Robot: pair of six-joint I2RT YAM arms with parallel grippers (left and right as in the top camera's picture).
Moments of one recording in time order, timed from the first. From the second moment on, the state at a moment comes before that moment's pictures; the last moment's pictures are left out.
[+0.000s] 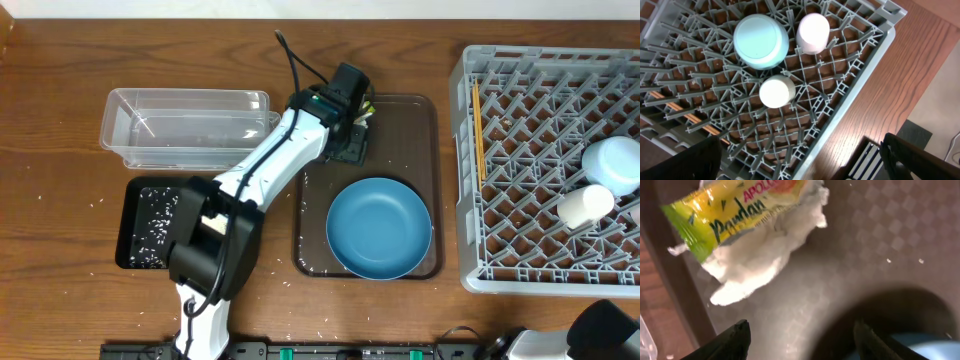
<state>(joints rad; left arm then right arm) -0.54 2.05 1.61 -0.81 0.05 -0.27 -0.70 1.61 2.08 -1.64 0.10 0.35</state>
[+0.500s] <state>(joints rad) -0.54 2.17 1.61 -0.69 -0.04 -0.27 -0.70 1.61 2.08 -1.64 0.10 0.35</state>
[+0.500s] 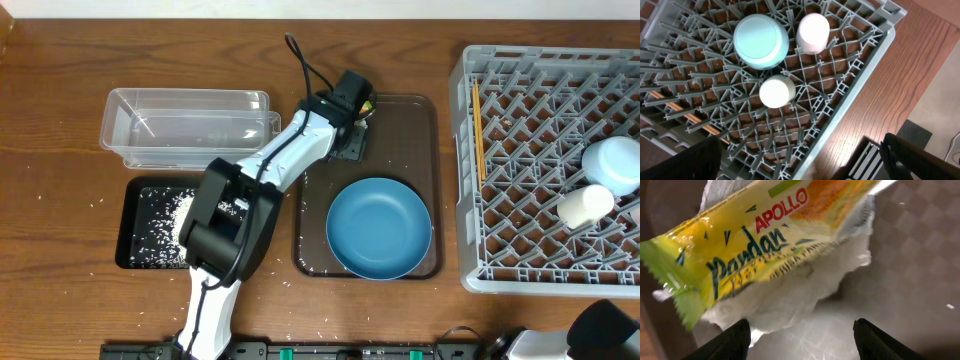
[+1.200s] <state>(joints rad) -0.54 2.19 1.61 -0.62 -0.19 -0.26 -0.70 1.61 2.08 -1.64 0.10 0.35</state>
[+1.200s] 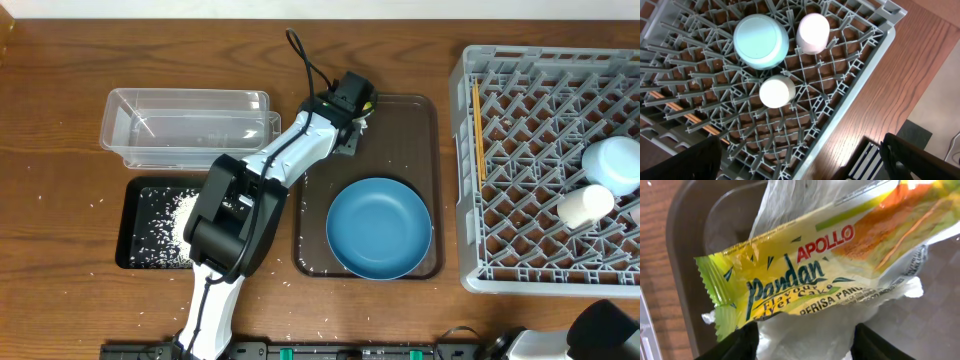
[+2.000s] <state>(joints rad) -0.58 2.11 1.61 -0.79 -0.06 -0.30 -0.70 1.61 2.08 -1.64 0.10 0.35</state>
